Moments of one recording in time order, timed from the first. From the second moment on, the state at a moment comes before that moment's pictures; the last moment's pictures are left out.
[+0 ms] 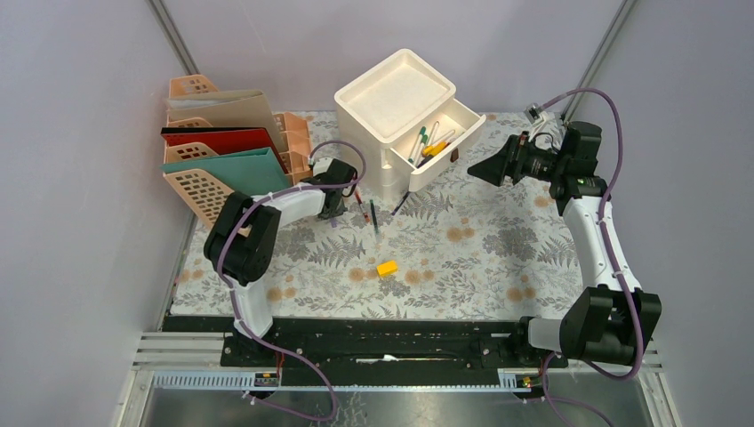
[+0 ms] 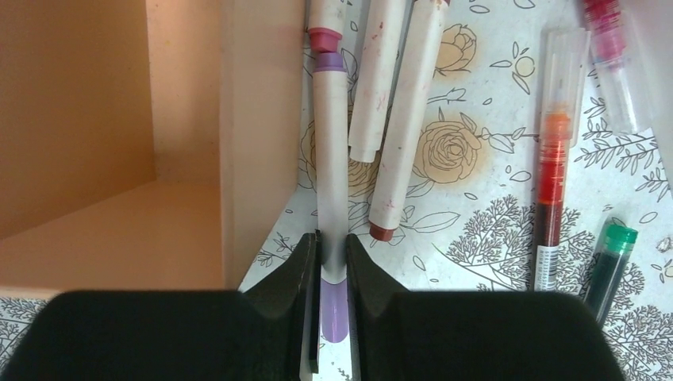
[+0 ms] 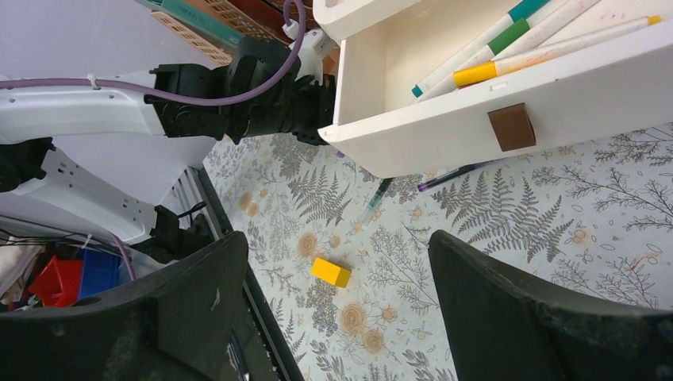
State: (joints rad) left arm -0.46 1.87 1.16 -0.39 -0.41 -0.68; right arm -0.13 1.30 1.11 -0.25 -1.12 0.24
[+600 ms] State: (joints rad) left arm -0.53 1.61 0.91 -0.36 -0.26 -0.66; right arm -0.13 1.28 1.09 -0.19 -1.17 0.29
